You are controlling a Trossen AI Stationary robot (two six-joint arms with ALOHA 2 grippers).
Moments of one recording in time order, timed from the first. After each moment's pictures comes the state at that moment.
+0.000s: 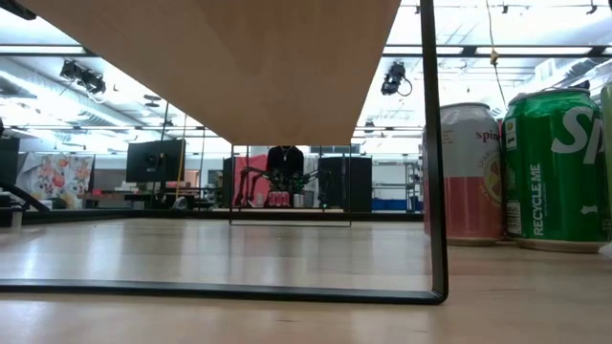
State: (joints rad) left arm -0.31 0.81 0.46 0.35 -0.69 0.07; right arm -0.05 1.74 1.93 -1.09 0.18 -0.31
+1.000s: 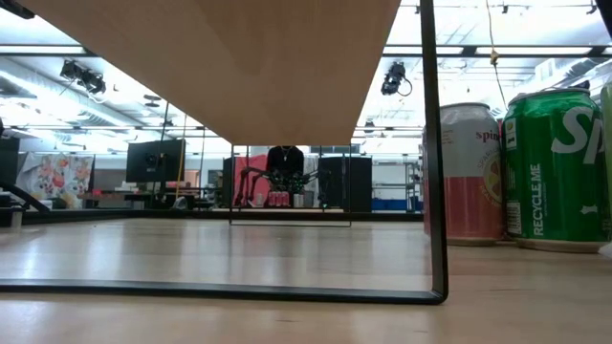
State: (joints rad) left arm -0.33 0.81 0.46 0.33 -0.69 0.07; right arm -0.13 1.78 1.97 -1.11 0.06 -0.34
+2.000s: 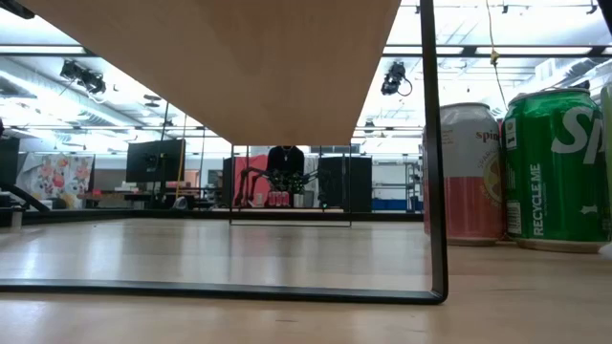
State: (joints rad) left arm -0.33 0.81 0.46 0.32 -0.69 0.04; right arm -0.11 1.77 1.96 -1.24 0.29 -0.26
